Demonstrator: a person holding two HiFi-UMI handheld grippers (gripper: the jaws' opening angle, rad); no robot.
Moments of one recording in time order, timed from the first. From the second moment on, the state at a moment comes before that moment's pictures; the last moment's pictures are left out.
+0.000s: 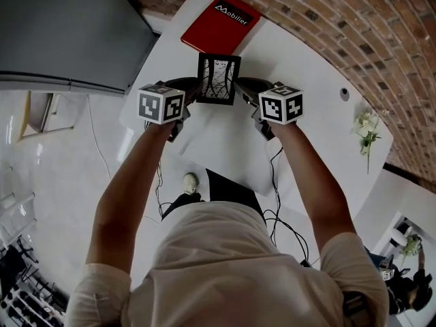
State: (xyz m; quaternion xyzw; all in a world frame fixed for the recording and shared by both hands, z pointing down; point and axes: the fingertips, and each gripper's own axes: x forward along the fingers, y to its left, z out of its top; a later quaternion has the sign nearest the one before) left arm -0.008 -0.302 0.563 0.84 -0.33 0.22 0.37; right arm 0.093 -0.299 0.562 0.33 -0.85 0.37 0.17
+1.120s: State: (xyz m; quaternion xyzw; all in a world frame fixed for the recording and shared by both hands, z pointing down) left arm -0.015 -0.335 0.548 0.87 -0.35 0.26 0.24; right arm 0.083 -0.332 0.544 0.32 -0.91 0.11 0.24
